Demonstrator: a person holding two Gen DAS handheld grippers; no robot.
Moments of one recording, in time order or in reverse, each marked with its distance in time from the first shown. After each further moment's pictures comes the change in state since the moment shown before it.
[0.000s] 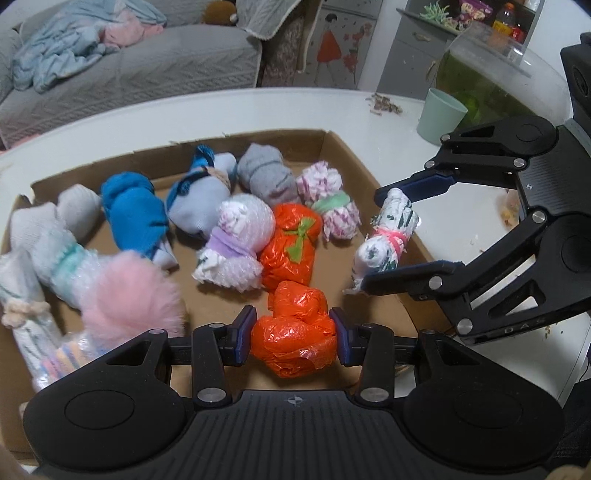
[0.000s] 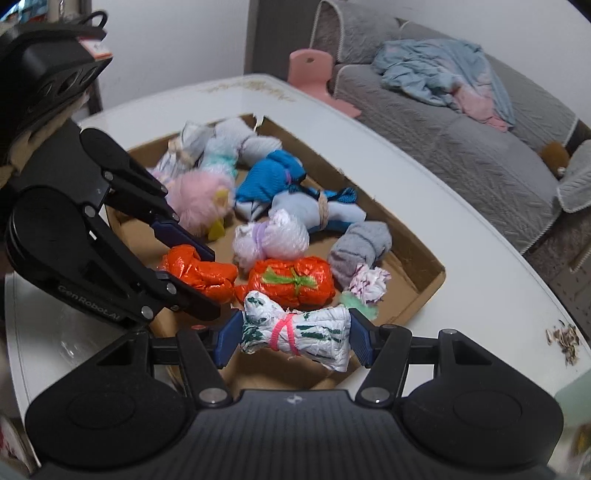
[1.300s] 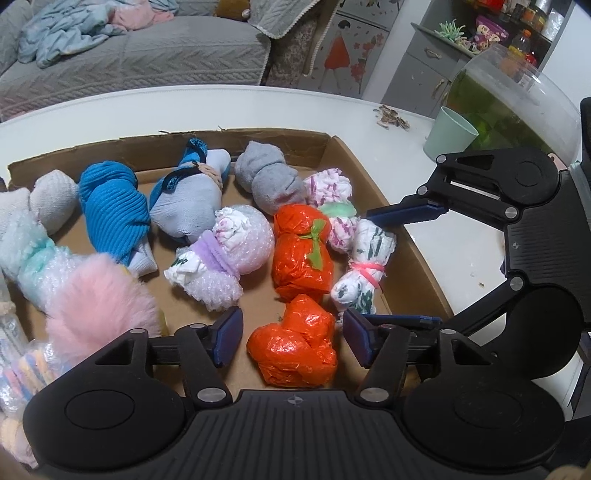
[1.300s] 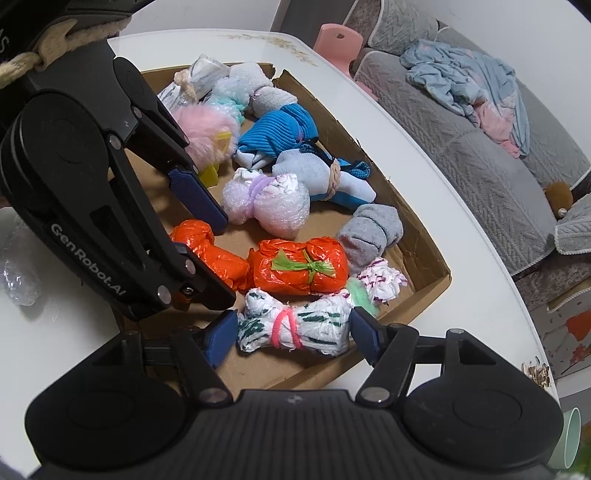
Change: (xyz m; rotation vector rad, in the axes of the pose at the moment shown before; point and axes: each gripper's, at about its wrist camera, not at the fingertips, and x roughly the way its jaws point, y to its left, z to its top) left arm 0.020 0.006 0.009 -0.095 -0.021 -0.055; right arm 0.020 0.010 -0.006 -0.180 0.080 -0.094
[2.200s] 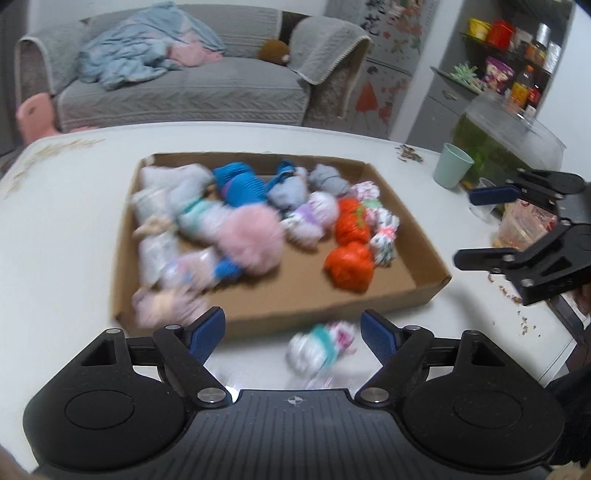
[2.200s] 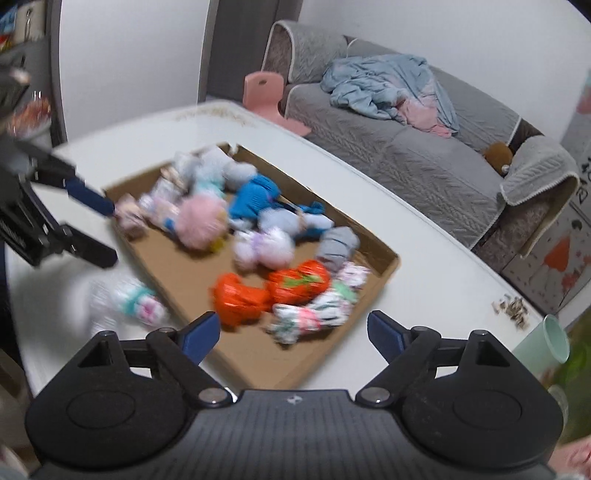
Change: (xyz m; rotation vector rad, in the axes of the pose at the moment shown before) left arm -0.142 0.035 -0.090 -0.048 -0.144 0.110; right arm -0.099 0.040 -0.006 0.343 -0.150 -0.073
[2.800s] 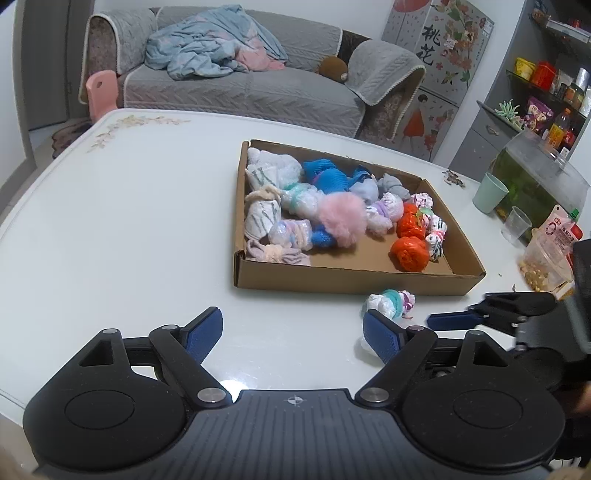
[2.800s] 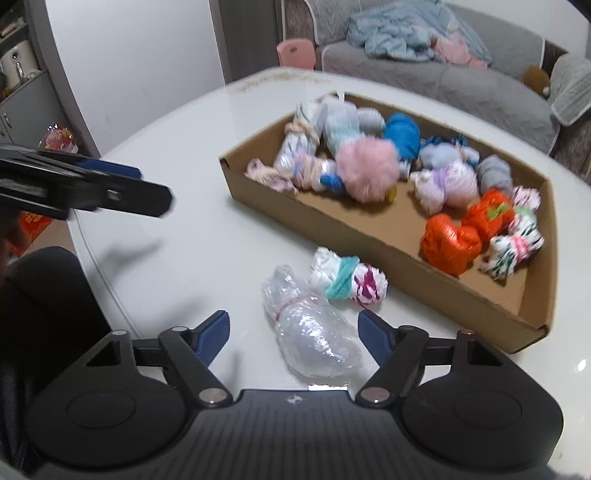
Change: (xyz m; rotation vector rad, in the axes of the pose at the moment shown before) left arm -0.055 0.057 -0.037 -0.132 -0.044 0.074; right arm 0.062 0.114 -0.013 0.178 0.138 0.166
